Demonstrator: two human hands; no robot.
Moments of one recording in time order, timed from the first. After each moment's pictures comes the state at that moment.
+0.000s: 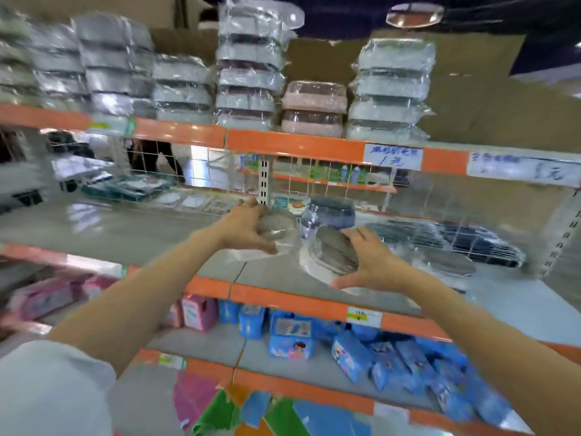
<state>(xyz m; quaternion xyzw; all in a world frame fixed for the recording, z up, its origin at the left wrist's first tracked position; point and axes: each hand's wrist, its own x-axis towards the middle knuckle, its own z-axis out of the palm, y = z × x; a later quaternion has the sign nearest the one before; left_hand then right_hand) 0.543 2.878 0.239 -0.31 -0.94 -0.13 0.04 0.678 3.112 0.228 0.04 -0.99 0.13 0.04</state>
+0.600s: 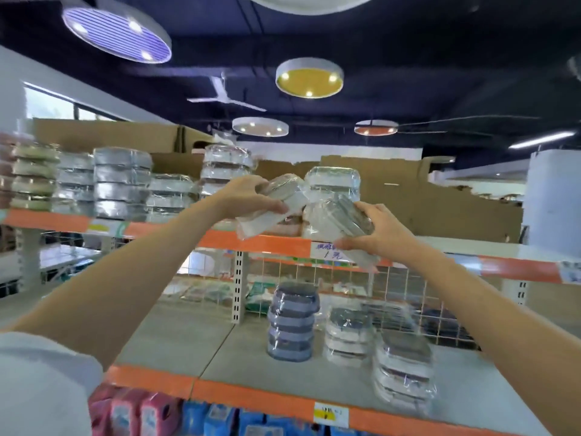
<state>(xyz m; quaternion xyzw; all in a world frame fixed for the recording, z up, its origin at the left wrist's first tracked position) 0.620 2.930 0.448 -0.34 -0.88 -0.31 0.14 0.727 3.175 0.406 0.03 -0.93 0.26 0.25</state>
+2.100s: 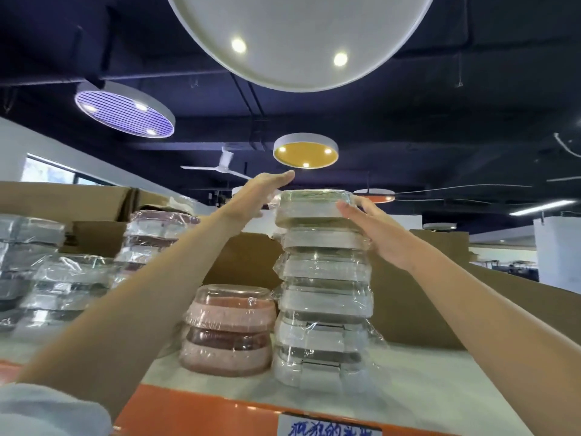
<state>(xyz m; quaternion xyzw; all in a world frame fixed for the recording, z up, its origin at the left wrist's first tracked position) 0.430 3.070 0.563 -0.42 -0.71 -0.54 0.18 0.501 3.291 0.538 0.15 -0.82 0.48 0.27</state>
